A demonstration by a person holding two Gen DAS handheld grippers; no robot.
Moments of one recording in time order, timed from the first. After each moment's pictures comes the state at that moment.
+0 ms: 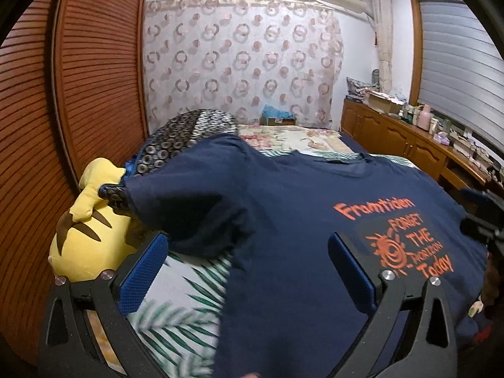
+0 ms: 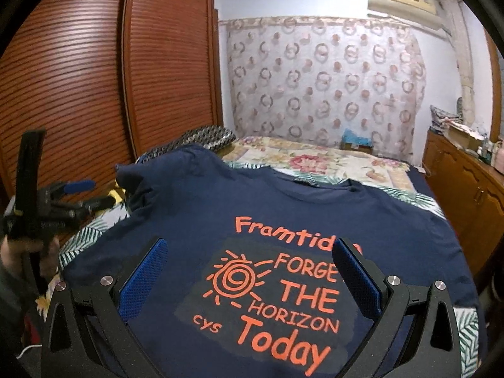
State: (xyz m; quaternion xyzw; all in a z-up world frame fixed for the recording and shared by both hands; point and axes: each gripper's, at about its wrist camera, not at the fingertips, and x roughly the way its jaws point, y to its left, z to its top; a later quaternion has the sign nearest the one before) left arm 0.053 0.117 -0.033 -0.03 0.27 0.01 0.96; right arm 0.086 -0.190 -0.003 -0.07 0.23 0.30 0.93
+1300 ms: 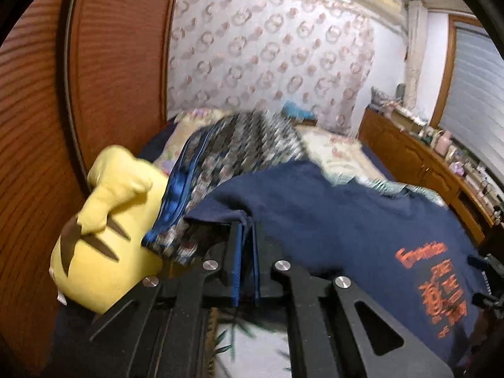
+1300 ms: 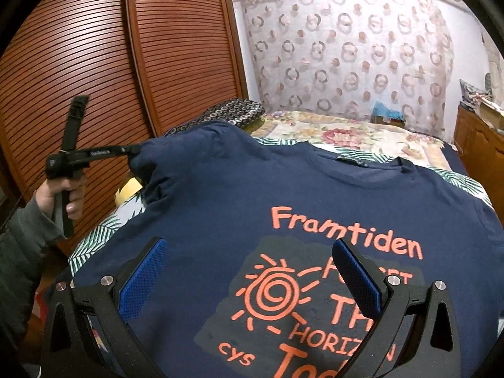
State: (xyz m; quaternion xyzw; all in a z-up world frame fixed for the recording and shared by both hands) left arm 0.125 0.219 -0.022 -0.10 0.29 0.01 0.95; right arm 0.143 -0.174 0.001 -0.05 0.27 0.34 0.90
